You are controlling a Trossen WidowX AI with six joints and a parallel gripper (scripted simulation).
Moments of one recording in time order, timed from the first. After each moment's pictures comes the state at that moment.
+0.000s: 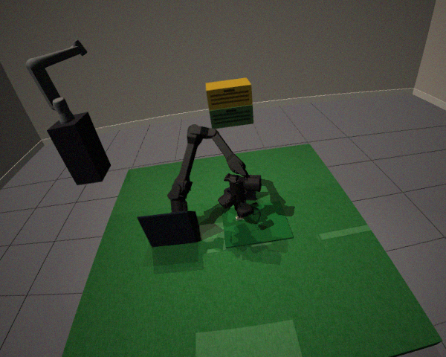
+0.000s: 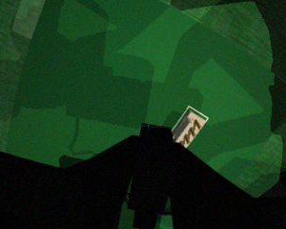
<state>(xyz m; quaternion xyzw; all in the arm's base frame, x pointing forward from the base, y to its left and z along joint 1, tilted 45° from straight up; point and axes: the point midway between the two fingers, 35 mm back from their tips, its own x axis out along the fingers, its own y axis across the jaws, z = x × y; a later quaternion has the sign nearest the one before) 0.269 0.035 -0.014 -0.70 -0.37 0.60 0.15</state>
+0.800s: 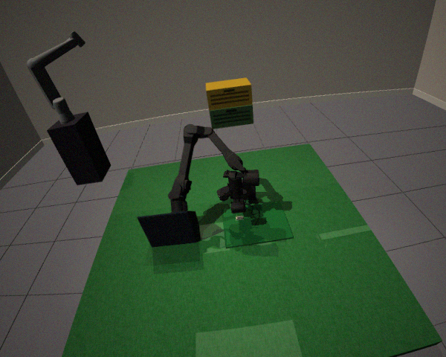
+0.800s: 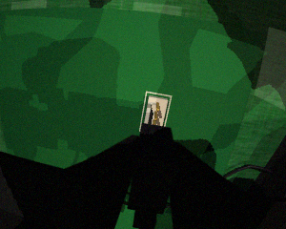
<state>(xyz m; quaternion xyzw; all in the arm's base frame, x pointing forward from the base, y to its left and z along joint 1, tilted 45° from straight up) 0.266 0.059 0.008 -0.65 -0.26 0.65 0.28</state>
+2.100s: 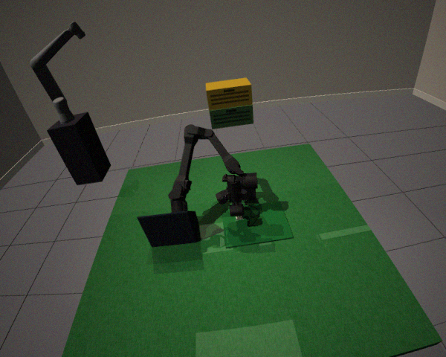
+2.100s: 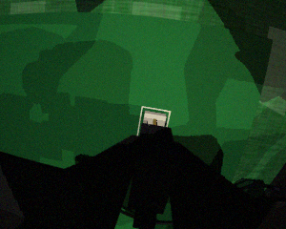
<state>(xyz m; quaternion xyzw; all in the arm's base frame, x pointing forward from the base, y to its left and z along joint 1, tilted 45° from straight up) 0.259 0.075 -0.006 -0.65 -0.26 0.65 0.28</state>
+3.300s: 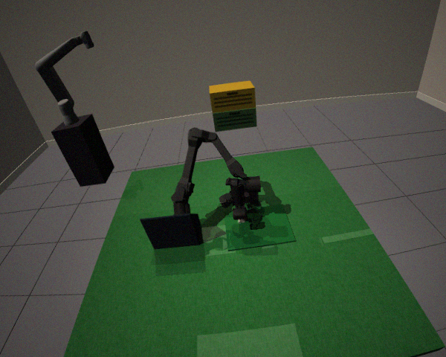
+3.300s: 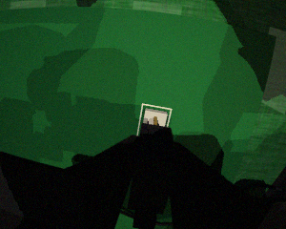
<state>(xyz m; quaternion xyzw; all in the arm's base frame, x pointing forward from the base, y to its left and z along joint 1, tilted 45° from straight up) 0.262 0.077 -0.008 -0.66 -0.26 0.65 0.28</state>
